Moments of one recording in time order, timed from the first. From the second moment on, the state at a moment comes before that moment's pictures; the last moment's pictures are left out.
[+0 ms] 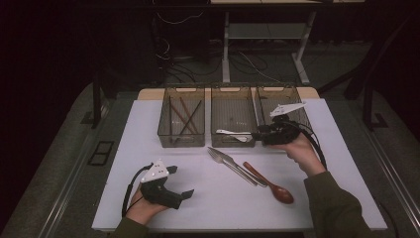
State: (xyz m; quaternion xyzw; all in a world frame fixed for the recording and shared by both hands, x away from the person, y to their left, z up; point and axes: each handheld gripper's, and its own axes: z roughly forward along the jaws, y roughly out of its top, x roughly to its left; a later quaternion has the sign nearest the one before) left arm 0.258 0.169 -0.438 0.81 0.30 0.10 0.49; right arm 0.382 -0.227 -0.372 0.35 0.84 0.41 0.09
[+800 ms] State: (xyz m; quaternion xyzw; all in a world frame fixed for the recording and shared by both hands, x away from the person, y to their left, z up) left arm 0.257 0.167 -0.438 0.82 0.30 0.10 0.49; right arm 0.290 -0.280 -0.417 0.34 0.86 0.37 0.04
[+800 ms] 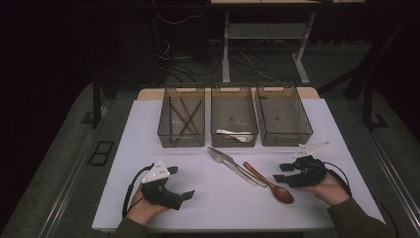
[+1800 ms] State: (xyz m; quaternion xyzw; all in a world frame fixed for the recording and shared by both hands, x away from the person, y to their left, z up) left arm 0.258 0.166 -0.439 0.82 0.30 0.10 0.48; right arm 0.256 -0.290 -0.442 0.32 0.88 0.34 0.02
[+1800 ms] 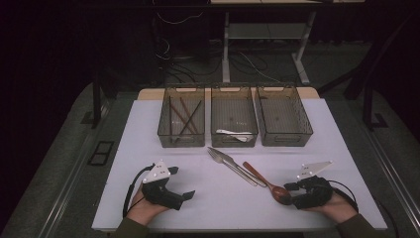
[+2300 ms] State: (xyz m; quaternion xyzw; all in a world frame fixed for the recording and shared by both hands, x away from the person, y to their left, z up) left arm 0.258 0.166 -0.440 0.82 0.30 0.10 0.48; right arm 0.256 -0.288 -0.442 0.32 0.88 0.34 0.01
